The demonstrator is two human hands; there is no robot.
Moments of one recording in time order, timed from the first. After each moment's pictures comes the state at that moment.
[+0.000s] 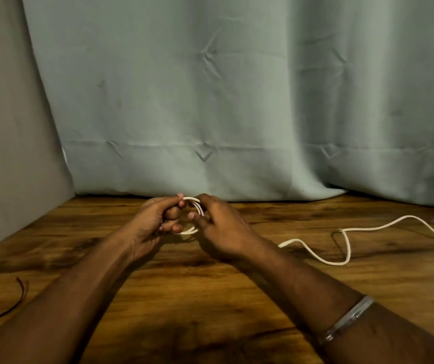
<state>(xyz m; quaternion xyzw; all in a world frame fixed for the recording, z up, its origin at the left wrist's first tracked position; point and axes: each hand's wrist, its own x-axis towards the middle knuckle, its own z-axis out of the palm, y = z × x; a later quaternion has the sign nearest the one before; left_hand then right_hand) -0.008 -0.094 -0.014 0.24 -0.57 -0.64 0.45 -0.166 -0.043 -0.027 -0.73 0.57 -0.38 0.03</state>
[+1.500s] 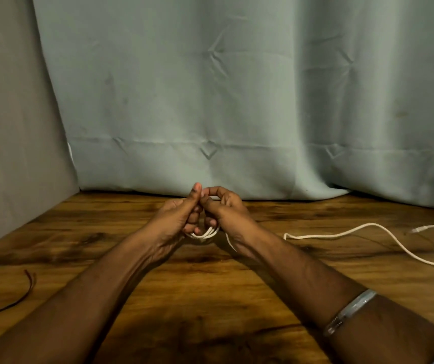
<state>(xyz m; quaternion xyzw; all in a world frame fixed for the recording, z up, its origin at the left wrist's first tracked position) -0.030 -0.070 -0.017 0.25 -0.59 -0.62 0.45 -0.156 -0.052 -0.023 -0.51 0.40 -0.63 0.43</state>
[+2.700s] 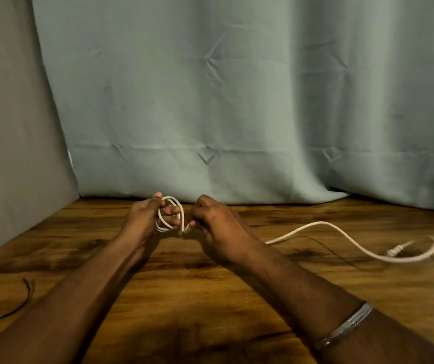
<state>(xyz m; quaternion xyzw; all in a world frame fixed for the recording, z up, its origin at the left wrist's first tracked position) -0.005 -0.118 -0.027 0.30 -0.46 -0.59 0.60 -0.164 -0.041 -0.026 -0.79 0.50 -0.34 -0.11</state>
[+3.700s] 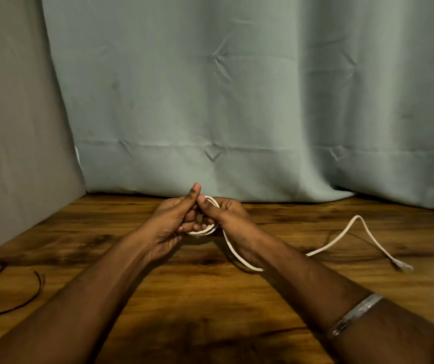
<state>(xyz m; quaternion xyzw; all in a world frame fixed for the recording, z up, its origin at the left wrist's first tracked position) -0.018 -0.071 -0.011 0.23 -0.57 -0.64 0.45 -0.156 -0.056 -0.035 -0.56 0.37 -0.59 0.45</state>
